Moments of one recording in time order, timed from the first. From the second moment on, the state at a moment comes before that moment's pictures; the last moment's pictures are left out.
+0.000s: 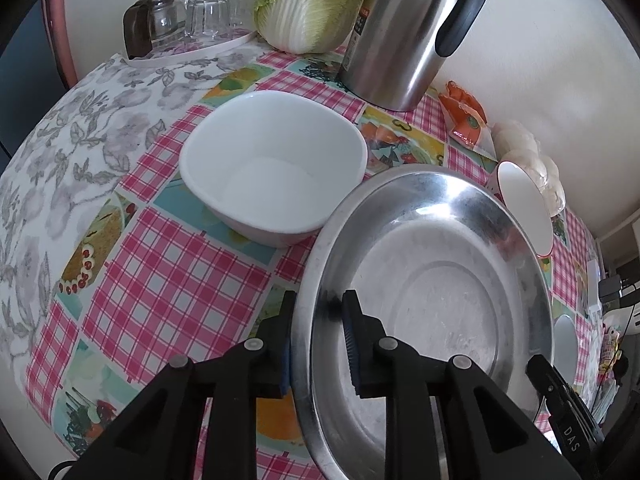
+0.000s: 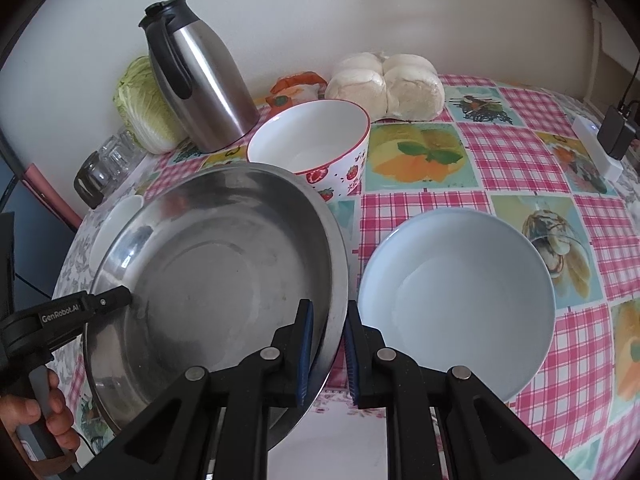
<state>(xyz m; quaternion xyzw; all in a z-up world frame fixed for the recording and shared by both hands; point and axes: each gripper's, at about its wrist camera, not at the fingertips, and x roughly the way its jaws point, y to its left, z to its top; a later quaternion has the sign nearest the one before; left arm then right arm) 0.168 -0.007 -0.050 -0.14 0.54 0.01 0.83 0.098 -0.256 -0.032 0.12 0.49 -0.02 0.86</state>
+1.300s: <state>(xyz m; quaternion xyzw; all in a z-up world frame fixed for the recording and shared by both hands) 0.168 0.004 -0.051 -0.15 0.55 0.04 0.82 0.098 -0.253 -0.030 0.11 0.49 -0.02 0.86</state>
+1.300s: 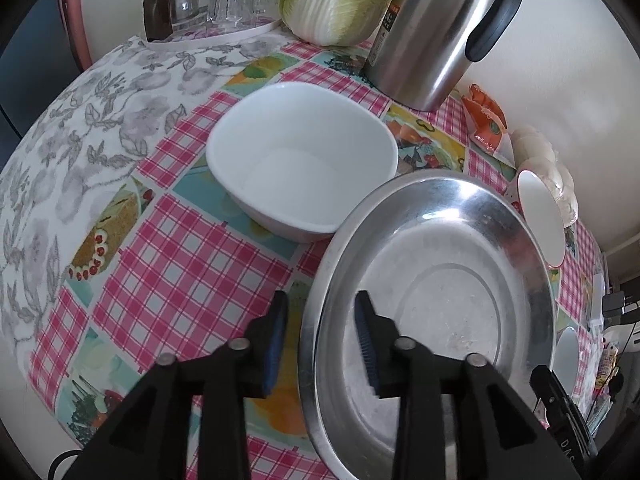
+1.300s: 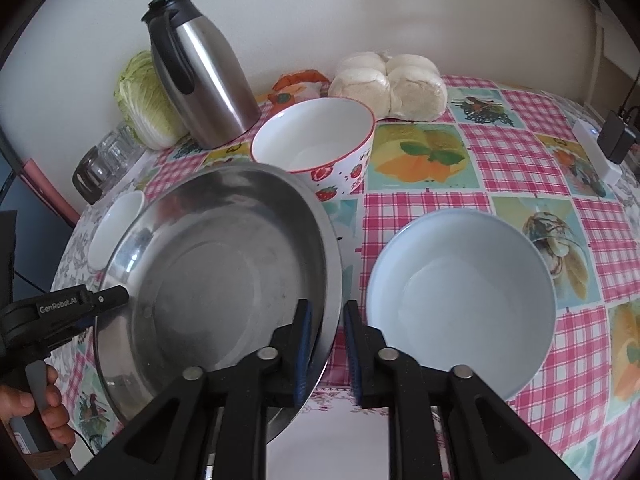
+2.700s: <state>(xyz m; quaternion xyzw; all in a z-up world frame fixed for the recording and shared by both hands) 0.162 -0.031 -0.023 -0.05 0.53 0.04 0.85 0.094 -0.249 -0.017 0.09 0.47 -0.02 0.88</state>
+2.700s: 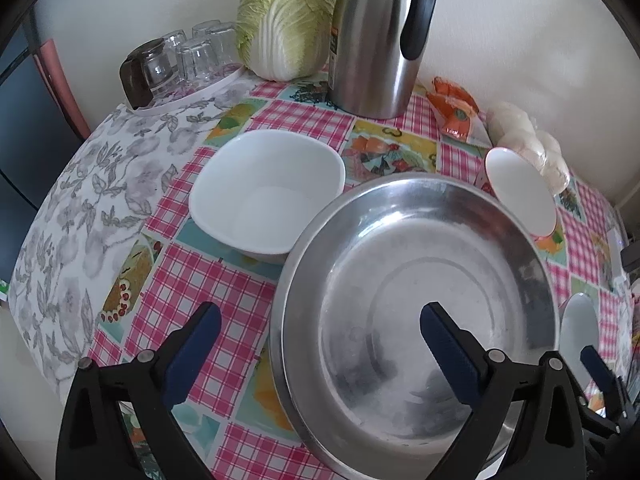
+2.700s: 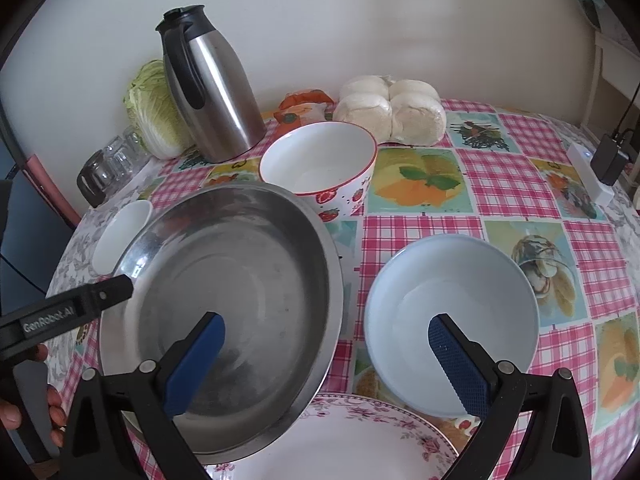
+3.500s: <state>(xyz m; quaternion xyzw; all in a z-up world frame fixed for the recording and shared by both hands) 0.101 -0.095 0.016 -0.02 0.45 -0.02 0.89 0.039 -0.287 0.014 0.11 0.44 -0.06 0.89</state>
